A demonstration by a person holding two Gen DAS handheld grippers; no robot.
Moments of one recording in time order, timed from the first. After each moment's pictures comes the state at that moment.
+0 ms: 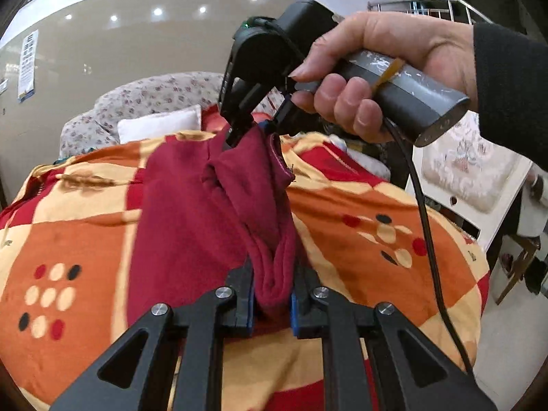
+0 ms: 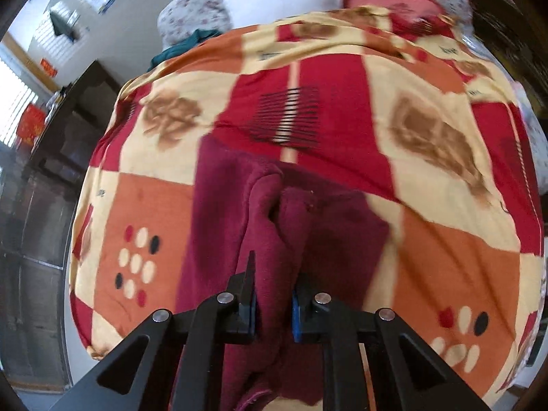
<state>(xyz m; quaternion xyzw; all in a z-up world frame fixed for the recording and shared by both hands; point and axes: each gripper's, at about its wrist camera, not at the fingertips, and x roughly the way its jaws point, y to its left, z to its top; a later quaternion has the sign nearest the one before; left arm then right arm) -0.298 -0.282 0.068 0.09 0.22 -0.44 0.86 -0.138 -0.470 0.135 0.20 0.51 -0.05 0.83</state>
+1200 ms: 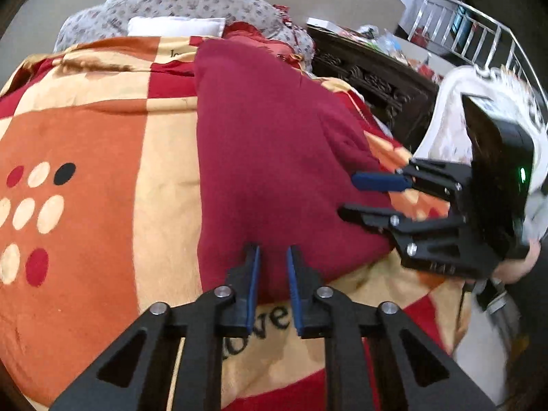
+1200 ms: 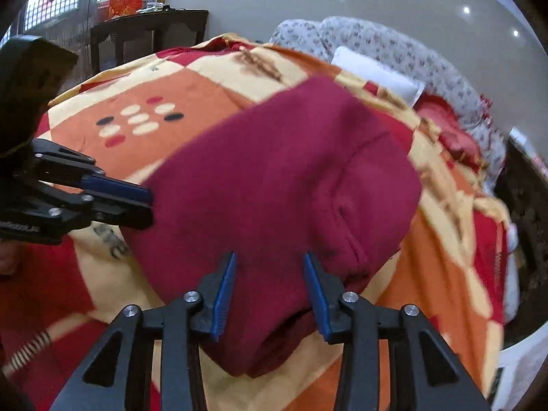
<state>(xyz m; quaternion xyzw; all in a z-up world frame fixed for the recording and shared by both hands) -0.222 -0.215 0.012 0.03 0.40 -0.46 0.79 -0.271 -0.375 0.039 -0.13 0.39 0.03 0.91</state>
